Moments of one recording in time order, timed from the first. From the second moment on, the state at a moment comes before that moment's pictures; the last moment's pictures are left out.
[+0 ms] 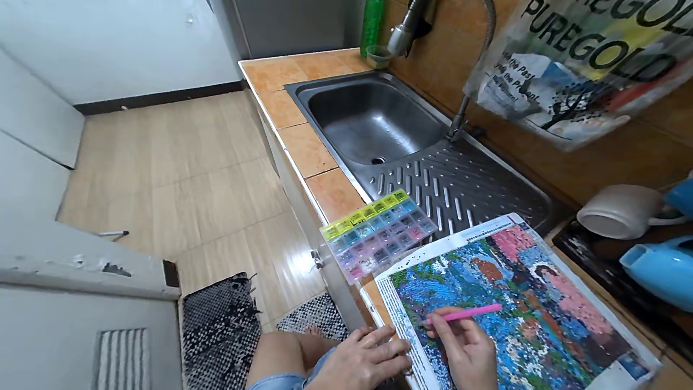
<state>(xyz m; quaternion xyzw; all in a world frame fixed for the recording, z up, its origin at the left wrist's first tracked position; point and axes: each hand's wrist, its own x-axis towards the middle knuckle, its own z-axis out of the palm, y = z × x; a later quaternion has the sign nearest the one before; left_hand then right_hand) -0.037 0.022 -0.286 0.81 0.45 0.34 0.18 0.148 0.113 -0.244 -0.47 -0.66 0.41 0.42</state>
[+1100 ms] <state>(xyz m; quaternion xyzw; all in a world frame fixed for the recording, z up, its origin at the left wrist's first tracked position) -0.039 0.025 -0.286 0.81 0.45 0.33 0.16 0.147 0.113 -0.254 -0.36 -0.83 0.21 0.38</state>
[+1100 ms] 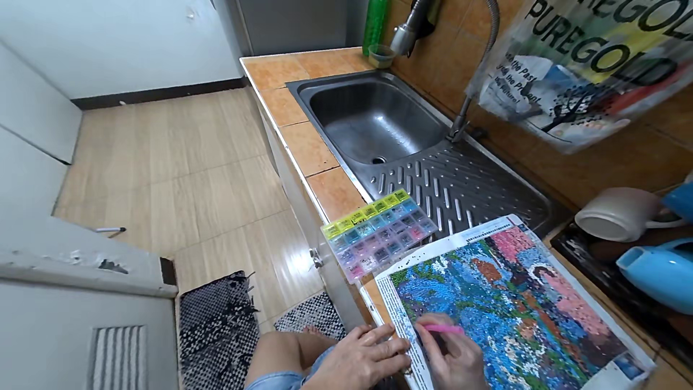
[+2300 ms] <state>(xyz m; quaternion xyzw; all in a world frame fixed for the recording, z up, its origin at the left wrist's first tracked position) -0.038 0.023 -0.284 0.81 0.45 0.33 0.17 0.117 0.211 -0.248 -0.48 -0.73 0.29 0.40</state>
